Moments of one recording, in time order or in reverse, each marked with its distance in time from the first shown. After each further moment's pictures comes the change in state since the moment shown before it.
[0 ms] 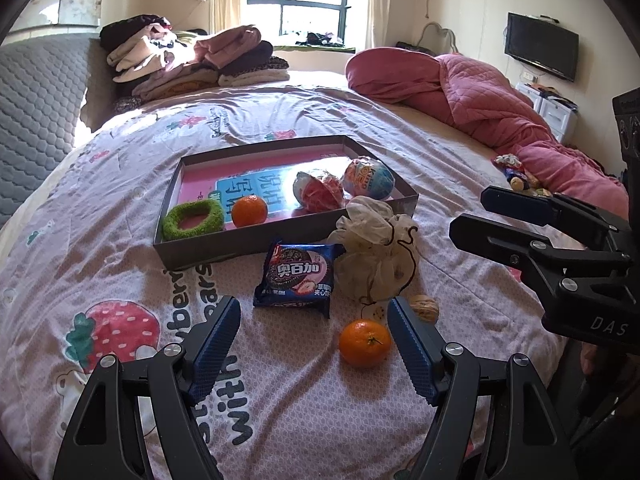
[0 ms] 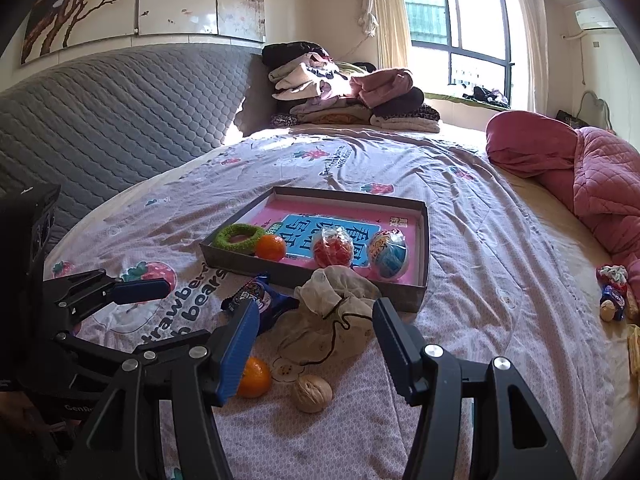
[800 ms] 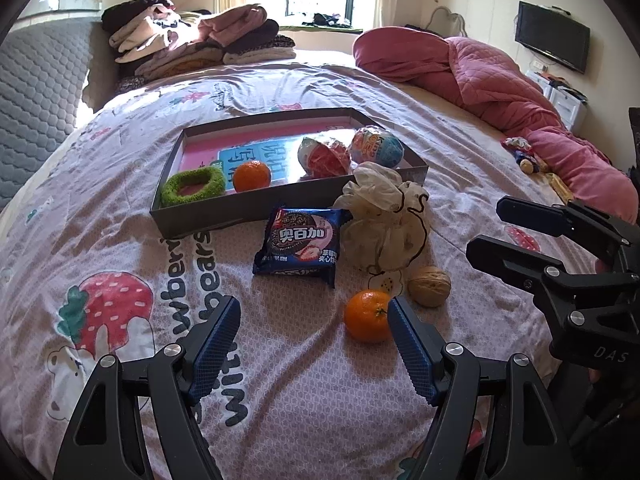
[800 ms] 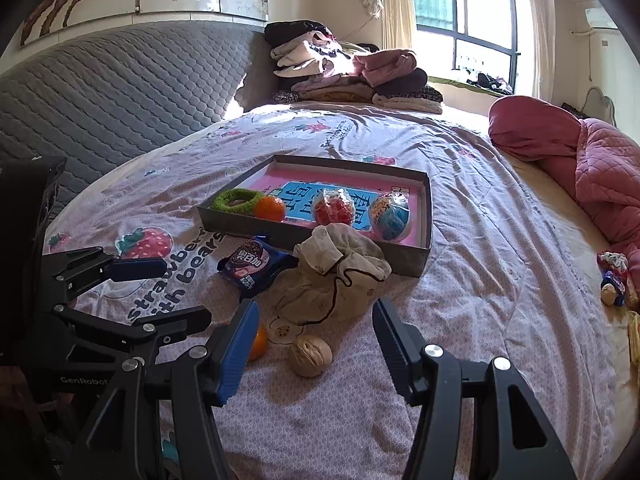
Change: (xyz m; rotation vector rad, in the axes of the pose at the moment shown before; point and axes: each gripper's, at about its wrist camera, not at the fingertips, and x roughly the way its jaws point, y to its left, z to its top) left arm 0.012 0.000 -0.015 -0.017 0.075 0.018; right arm 0.008 0.003 -0.023 -0.026 0.080 -0.008
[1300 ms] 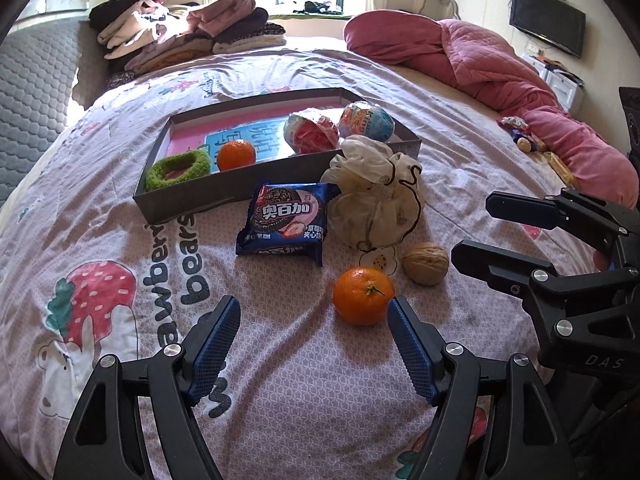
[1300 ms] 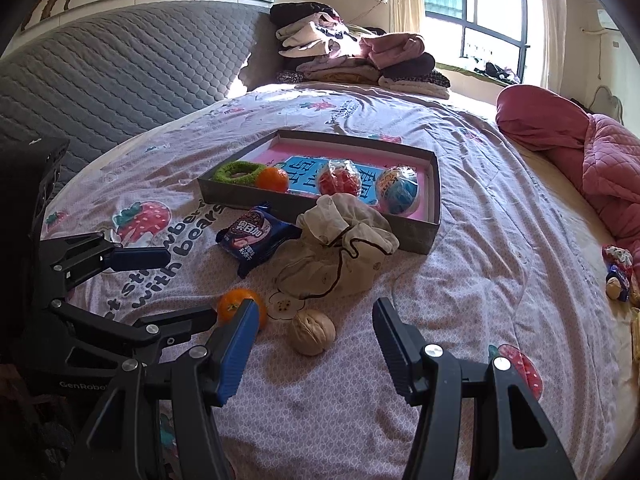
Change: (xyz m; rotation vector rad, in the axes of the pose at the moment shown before) left arm 0.012 -0.010 -0.009 0.035 0.050 -0.004; right arm 0.013 0.003 -0.011 -0.024 0.076 0.009
